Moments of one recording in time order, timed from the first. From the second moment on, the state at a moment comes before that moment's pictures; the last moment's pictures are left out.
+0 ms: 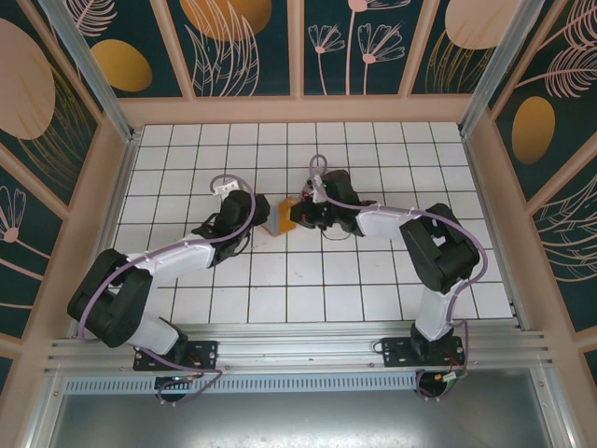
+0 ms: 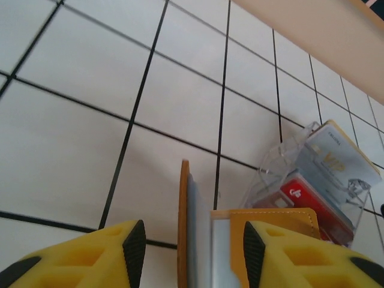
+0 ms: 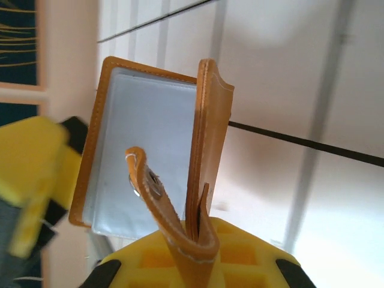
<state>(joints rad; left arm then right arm) -0.57 1.48 0.71 0.19 -0.24 -0.85 0.58 1.84 1.00 0.14 -0.60 0.80</state>
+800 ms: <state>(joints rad) -0.49 1.64 0.58 0.62 0.38 -1.07 0.60 1.75 0.84 0.08 -0.37 0.61</state>
